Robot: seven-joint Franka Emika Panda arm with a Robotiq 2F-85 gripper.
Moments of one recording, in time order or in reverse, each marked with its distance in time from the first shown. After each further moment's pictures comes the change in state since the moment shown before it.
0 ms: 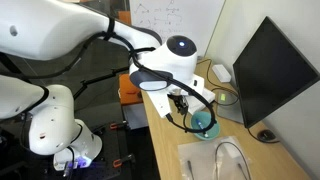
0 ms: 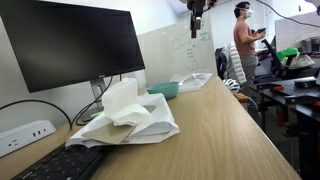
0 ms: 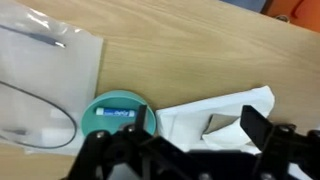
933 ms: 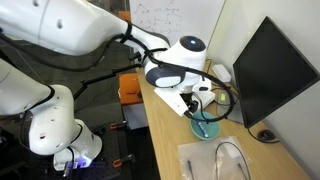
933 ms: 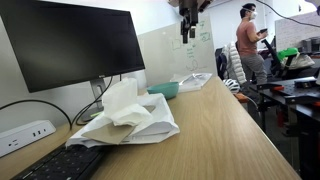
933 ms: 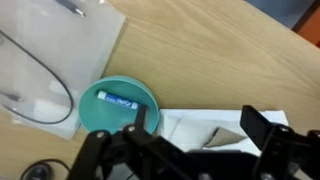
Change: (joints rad) arm 0.000 0.164 0.038 0.101 -0.080 0.036 -0.144
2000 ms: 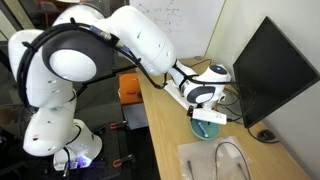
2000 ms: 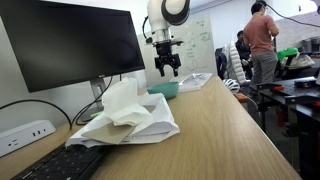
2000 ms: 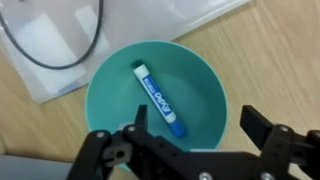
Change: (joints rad) arm -0.163 0.597 0.158 0.395 -0.220 0.109 -0.448
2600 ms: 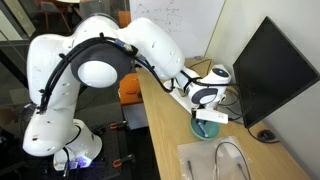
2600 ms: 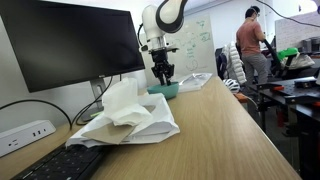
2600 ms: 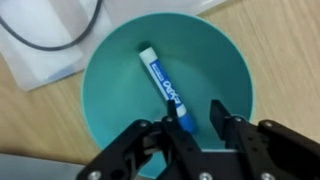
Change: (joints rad) arm -0.011 0.115 0.032 0.107 -0.008 -0.013 -0.011
